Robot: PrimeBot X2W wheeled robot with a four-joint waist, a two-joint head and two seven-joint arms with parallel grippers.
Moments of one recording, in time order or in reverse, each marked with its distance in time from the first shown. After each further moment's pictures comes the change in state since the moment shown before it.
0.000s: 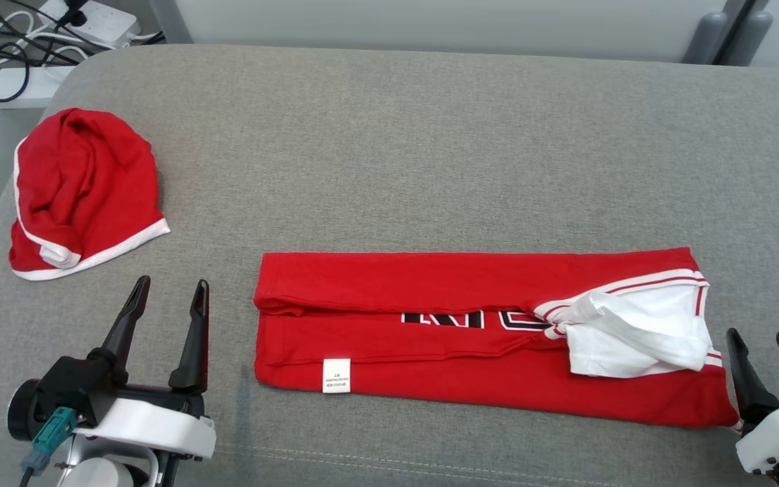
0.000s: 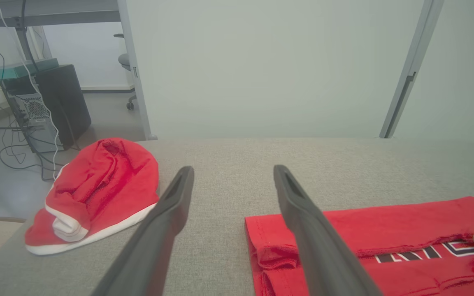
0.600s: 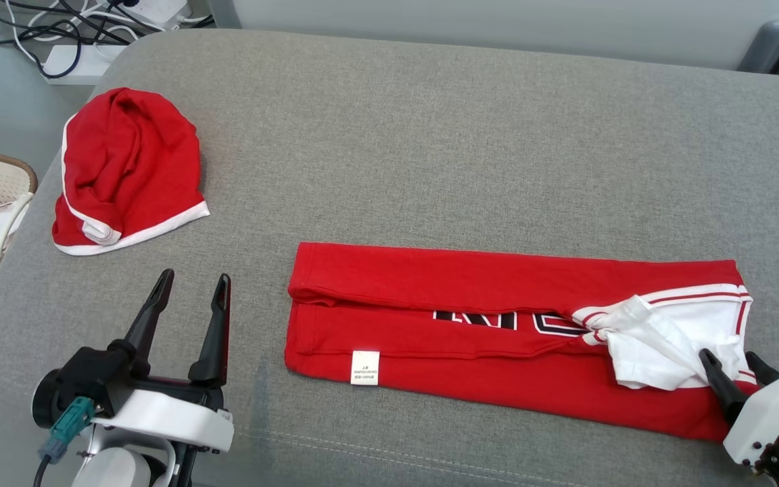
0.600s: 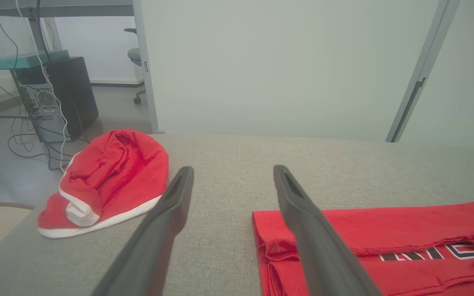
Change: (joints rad) left arm -0.034 -0.059 0.000 0.039 0.015 -0.052 0.000; right arm -0.114 -0.042 0.107 0.177 0.082 0.000 0.196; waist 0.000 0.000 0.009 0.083
